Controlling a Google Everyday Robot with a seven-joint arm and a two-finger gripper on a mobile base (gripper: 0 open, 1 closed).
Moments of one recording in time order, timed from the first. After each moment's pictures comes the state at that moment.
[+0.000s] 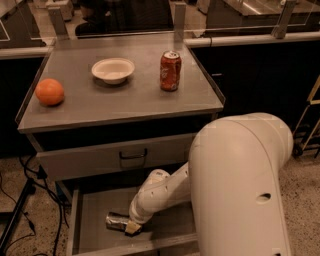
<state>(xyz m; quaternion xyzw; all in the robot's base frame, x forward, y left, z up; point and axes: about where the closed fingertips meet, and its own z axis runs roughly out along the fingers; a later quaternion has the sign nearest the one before) 0.493 0.093 0.402 -0.61 0.77 0.12 0.15</state>
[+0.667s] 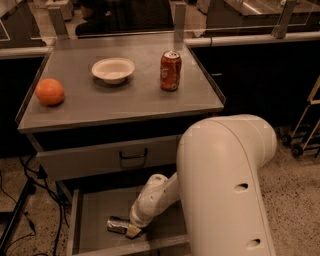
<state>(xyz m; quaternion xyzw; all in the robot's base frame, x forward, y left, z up) 0.488 0.095 0.372 -0.60 0.78 0.13 0.14</state>
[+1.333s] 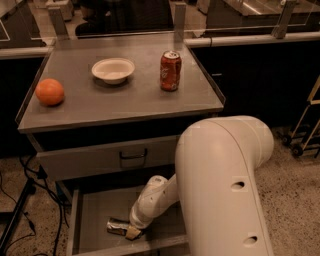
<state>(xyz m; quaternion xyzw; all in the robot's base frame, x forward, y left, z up) 0.484 0.097 0.364 -0.60 0.78 0.13 0.13</state>
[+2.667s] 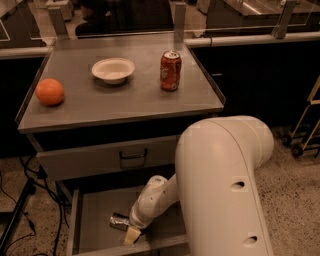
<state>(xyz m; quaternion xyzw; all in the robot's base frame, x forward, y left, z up) 0.484 0.097 0.364 -0.60 0.78 0.13 0.13</state>
